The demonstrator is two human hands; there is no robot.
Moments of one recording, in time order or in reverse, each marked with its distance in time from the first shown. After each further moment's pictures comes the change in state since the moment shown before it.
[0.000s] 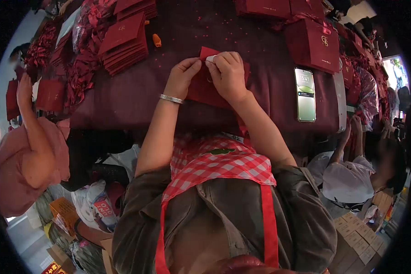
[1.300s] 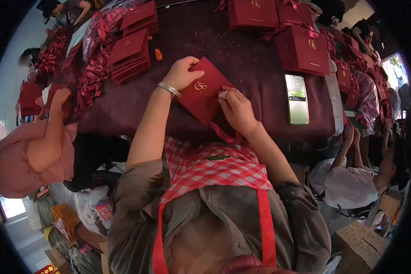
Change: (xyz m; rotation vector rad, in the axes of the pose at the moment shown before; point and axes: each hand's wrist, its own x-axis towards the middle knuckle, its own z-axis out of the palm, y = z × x) left_hand 0.021 0.054 0.023 1.020 -0.142 0.097; right_hand -0.058 -0.003 -0.054 0.197 -0.195 0.093
